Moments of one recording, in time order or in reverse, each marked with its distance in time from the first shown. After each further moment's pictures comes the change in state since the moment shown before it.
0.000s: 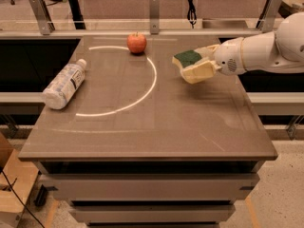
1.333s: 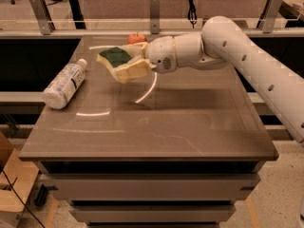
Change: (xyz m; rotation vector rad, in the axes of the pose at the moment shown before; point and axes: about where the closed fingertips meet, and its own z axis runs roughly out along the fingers) arm -0.104 0.122 0.124 -0.439 -0.274 -0.117
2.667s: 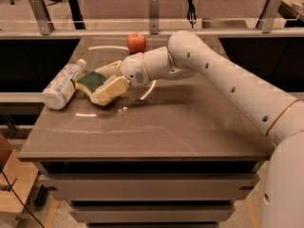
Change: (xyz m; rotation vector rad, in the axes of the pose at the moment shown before) arm 0.039 0.012 0.086 -0.106 0.065 0.063
